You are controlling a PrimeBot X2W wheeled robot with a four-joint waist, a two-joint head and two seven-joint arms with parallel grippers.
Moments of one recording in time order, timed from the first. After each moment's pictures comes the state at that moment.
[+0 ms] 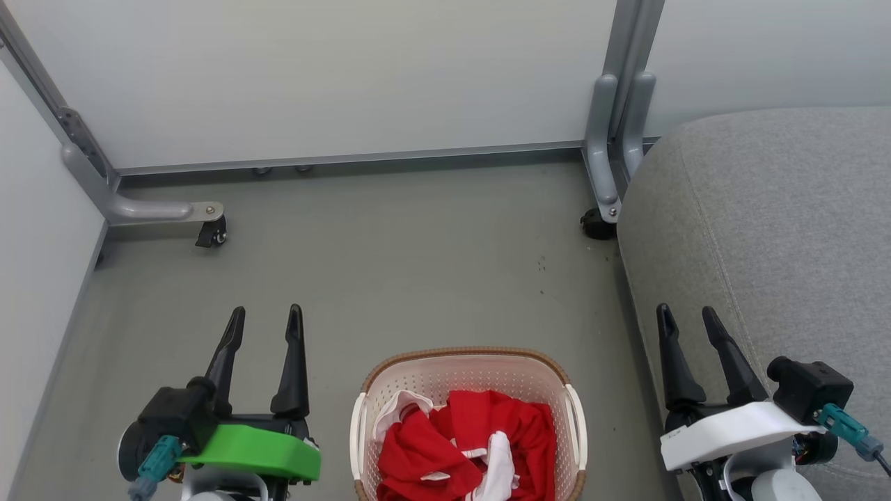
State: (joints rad) left arm -0.02 0.05 -0.13 0.07 -0.30 -0.08 -0.20; right arm 0.01 -0.05 0.06 0.09 0.40 0.13 -0.19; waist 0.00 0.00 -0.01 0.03
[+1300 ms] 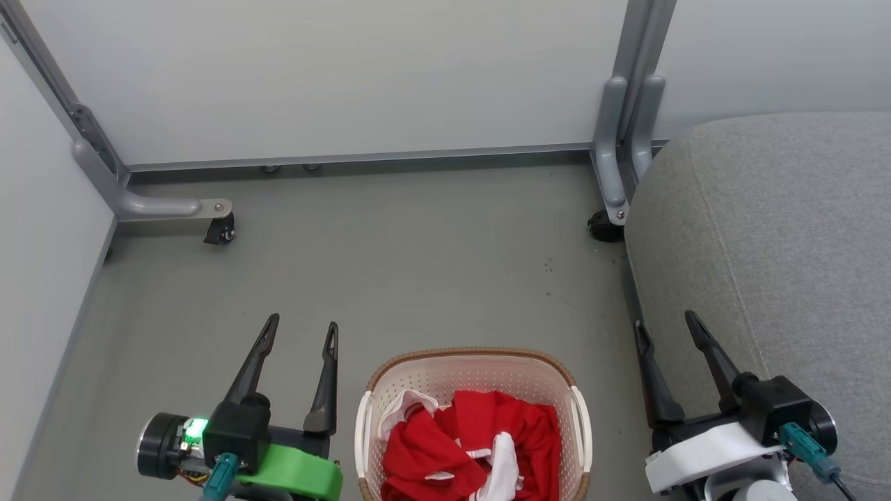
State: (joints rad) left arm -0.01 0.05 -0.17 0.11 -0.04 -0.09 -0.26; right arm 0.03 -0.05 0.09 0.10 0.12 0.13 -0.26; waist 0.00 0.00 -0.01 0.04
